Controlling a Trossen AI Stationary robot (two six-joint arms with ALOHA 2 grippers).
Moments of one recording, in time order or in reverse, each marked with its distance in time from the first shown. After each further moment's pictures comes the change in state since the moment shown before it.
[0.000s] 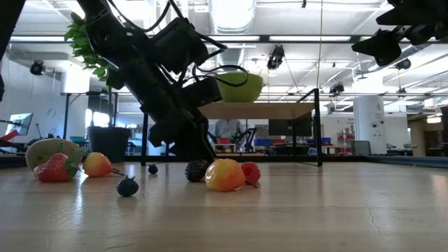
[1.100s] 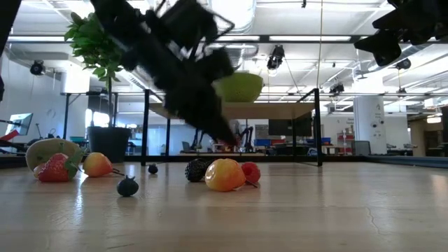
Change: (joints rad) left arm 0.001 -0.046 0.106 -0.077 0.039 0.044; right arm 0.000 0.000 0.000 0.000 0.000 0.000
